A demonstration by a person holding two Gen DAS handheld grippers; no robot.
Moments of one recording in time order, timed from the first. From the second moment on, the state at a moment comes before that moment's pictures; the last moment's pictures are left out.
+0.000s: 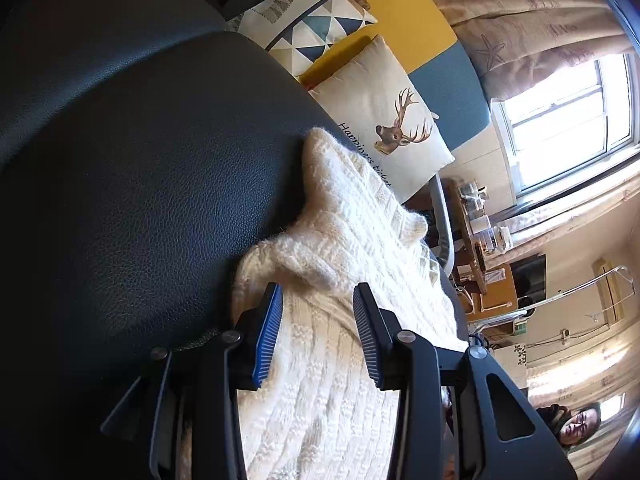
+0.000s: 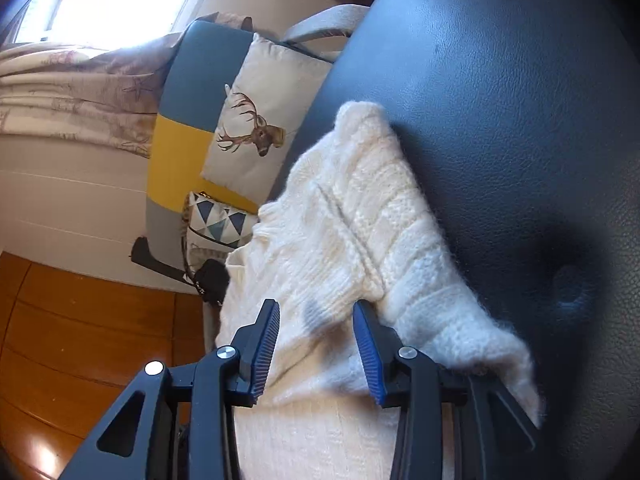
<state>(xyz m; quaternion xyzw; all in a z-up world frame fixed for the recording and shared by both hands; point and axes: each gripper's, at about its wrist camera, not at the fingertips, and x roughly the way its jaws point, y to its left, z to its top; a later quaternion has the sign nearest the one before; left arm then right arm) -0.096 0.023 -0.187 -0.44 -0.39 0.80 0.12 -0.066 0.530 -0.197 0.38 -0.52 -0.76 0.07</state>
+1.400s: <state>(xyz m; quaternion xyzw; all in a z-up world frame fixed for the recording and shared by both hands) -0.111 0.103 -0.184 -0.45 -0.50 0.68 0.29 -0.094 0.449 0.007 0.23 -0.45 -0.84 0.20</state>
